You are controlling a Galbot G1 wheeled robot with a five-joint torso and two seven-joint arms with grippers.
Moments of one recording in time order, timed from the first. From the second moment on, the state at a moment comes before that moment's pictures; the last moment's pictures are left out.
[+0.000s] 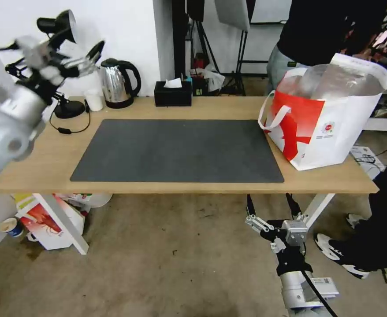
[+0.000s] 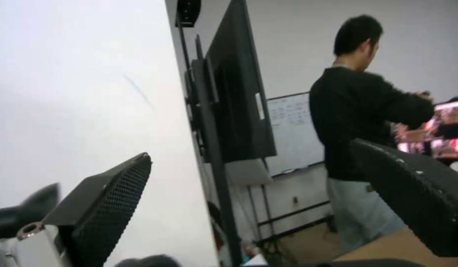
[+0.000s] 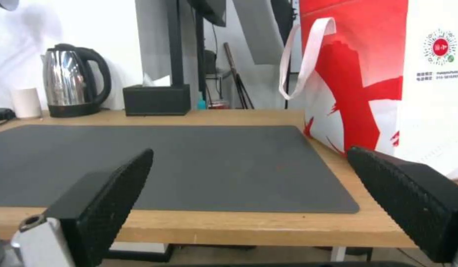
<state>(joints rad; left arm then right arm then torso) 0.92 -0.52 -0.54 -1.95 -1.00 -0.13 0.08 -1.67 0.86 0.09 2.30 0.19 0.19 0.70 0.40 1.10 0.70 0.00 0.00</state>
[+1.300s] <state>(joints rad) 1.60 -1.37 -0.79 -2.26 -0.36 -0.32 0.06 -1.67 0.86 0.09 2.30 0.19 0.19 0.70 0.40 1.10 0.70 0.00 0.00</state>
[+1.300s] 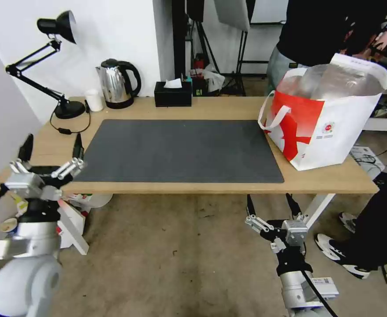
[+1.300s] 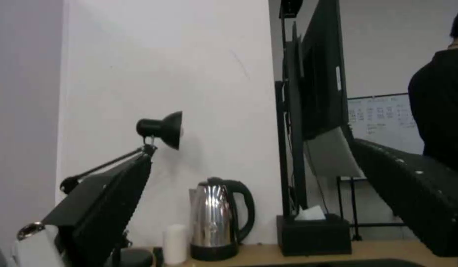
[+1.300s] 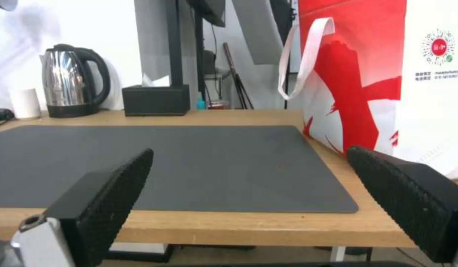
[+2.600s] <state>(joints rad) 1.85 -1.45 -0.61 -2.19 -0.25 -0.26 0.03 -1.67 0.86 0.09 2.30 0.19 0.19 0.70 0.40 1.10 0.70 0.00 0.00</state>
